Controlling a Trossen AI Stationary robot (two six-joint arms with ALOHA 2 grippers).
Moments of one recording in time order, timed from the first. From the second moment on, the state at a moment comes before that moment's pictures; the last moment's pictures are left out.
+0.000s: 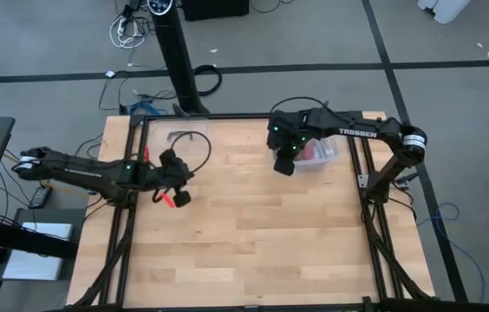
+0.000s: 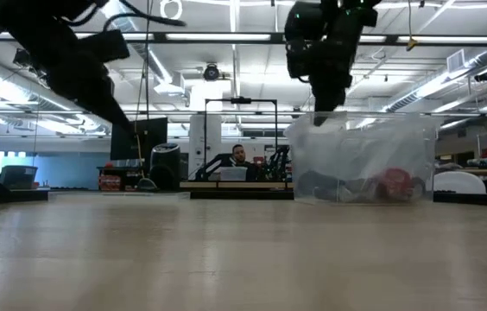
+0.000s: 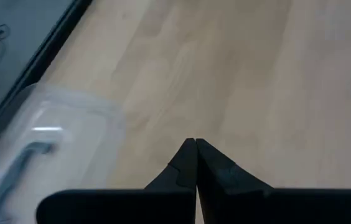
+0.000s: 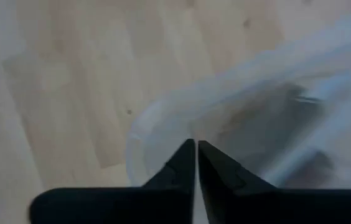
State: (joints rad) left arm -0.06 0.91 0.55 -0.47 -0.44 -0.20; right arm -0.33 1.63 1.39 -0.98 -0.09 -0.01
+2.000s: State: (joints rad) left arm 0.35 1.43 0.57 -0.19 -0.13 0.22; right arm 0.08 1.54 1.63 -0.98 0.14 0.02
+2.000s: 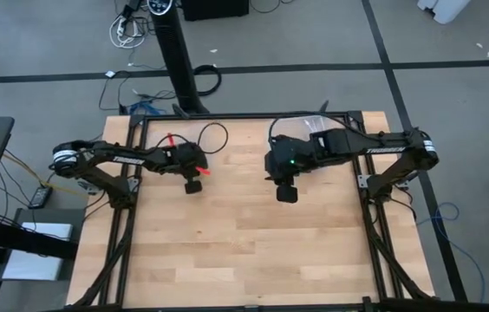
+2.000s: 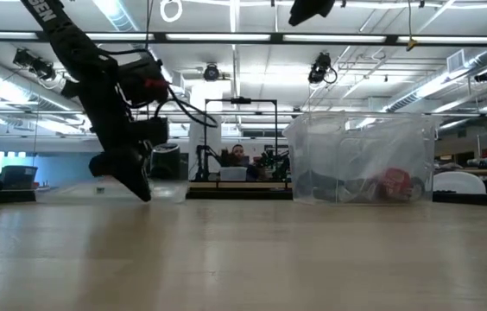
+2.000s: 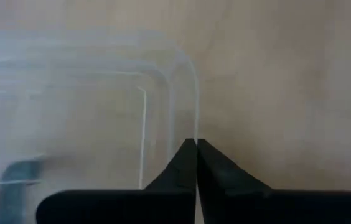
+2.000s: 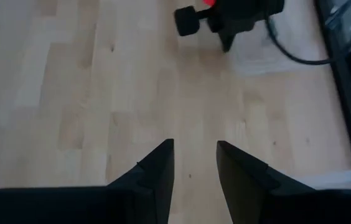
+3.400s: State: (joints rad) left arm -0.01 0.81 0.73 0.22 0.00 0.07; right arm 0.04 1.53 0.87 0.80 0.32 -0.13
